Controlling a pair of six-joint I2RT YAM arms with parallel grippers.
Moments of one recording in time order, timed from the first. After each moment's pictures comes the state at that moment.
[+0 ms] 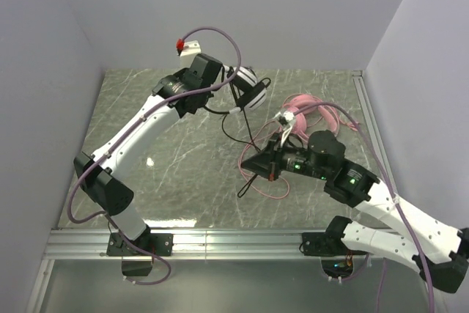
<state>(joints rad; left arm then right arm) -0.65 1.66 1.80 -0.89 -0.68 -0.64 0.86 0.82 0.89 -0.23 -0.34 0.56</state>
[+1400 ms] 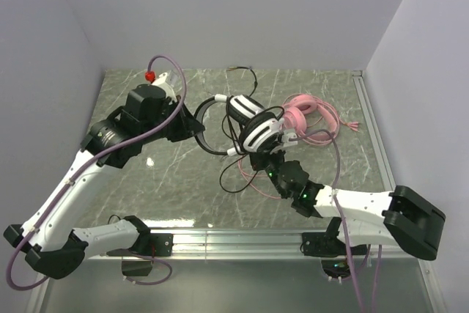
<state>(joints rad) -0.64 1.11 1.47 -0.90 0.02 -0.77 1.00 1.16 0.39 0.77 0.54 0.43</state>
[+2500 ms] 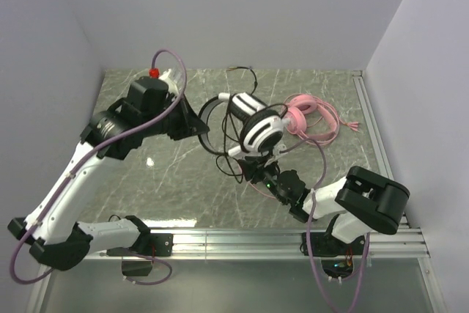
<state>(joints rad) -0.64 1.16 1.57 -1.00 0.12 -0.84 0.97 1.49 0.23 1.26 0.34 0.38</state>
